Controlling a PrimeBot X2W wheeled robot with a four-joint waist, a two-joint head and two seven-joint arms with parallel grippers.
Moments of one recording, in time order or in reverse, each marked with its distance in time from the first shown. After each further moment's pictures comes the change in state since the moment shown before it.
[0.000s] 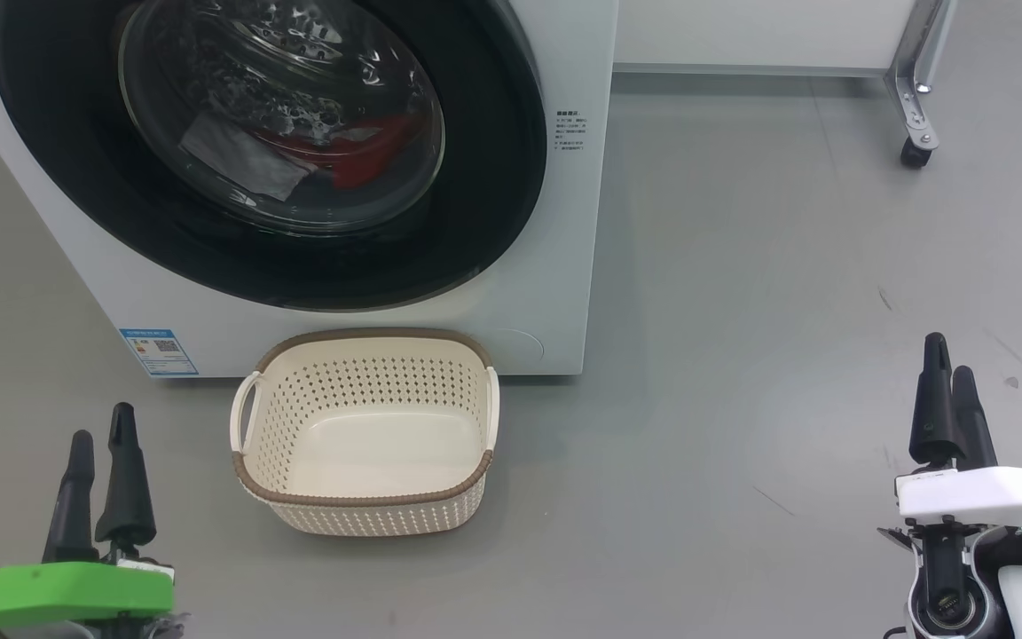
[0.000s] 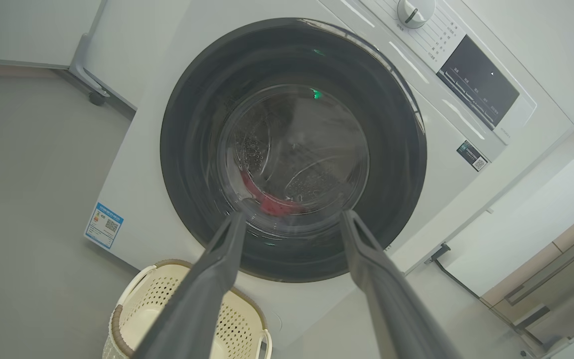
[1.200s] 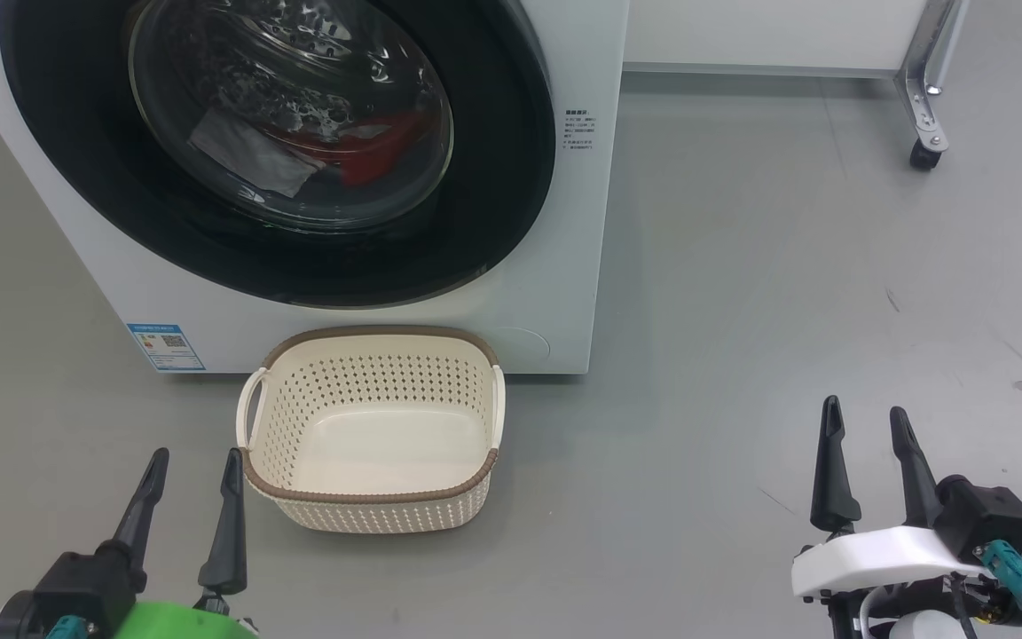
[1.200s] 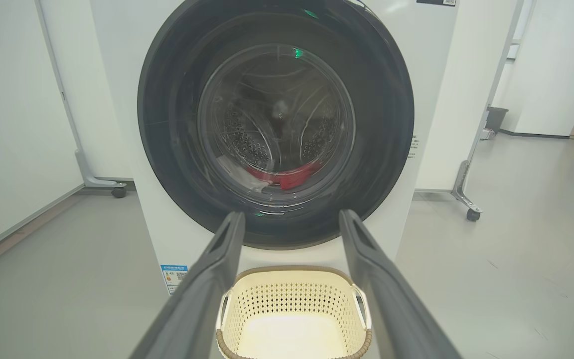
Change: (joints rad) left arm 0.035 -0.011 -0.083 0.057 0.659 0.000 -0.105; right arm 0.059 -0.015 0.175 0.078 -0.568 -0.128 -0.106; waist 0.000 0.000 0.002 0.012
